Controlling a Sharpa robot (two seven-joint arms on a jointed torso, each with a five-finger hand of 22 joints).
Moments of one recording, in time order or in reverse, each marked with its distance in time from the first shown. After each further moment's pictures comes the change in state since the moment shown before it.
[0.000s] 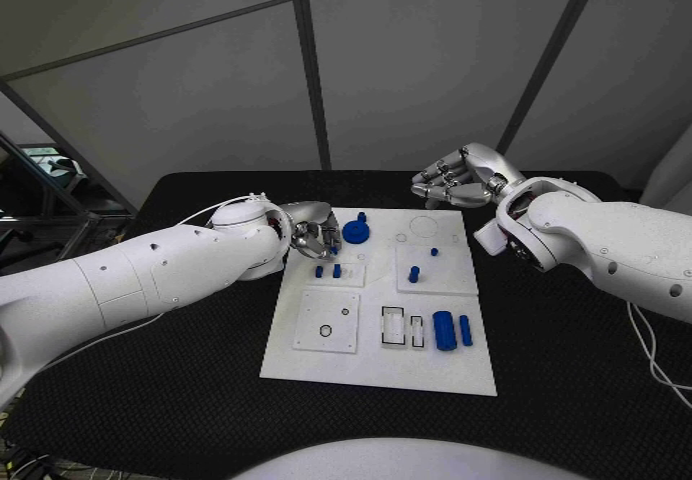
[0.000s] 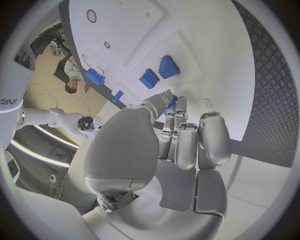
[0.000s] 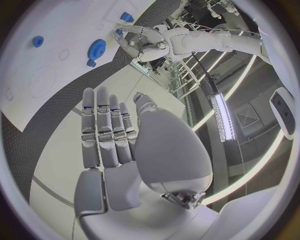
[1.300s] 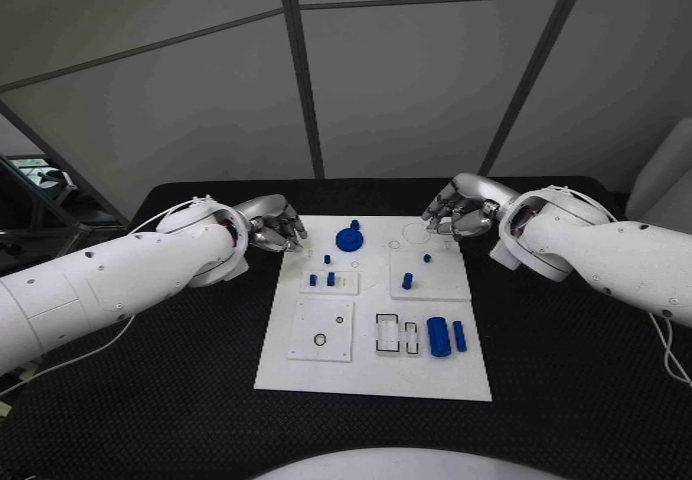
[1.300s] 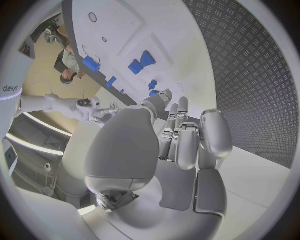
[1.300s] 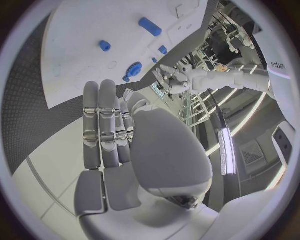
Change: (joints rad) left arm -0.002 -0.126 0.038 0.034 0.136 -0.072 0.015; left_hand 0.003 0.014 -0.038 -0.008 0.000 -0.010 0.026 -0.060 -0.046 -0.031 0.024 -0.041 0.002 0.000 0.014 0.004 -0.037 0.000 -0.028 0.021 -0.091 -0.015; right arm -0.015 -0.038 -0.002 -0.016 -0.406 0.111 -0.142; right_hand 0.087 -0.048 0.132 -0.102 -0.071 0.047 -0.028 0.004 0.001 -0.035 -0.025 0.001 -0.014 0.100 -0.054 0.411 0.217 0.000 0.128 -0.071 0.309 0.231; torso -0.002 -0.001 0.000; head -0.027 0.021
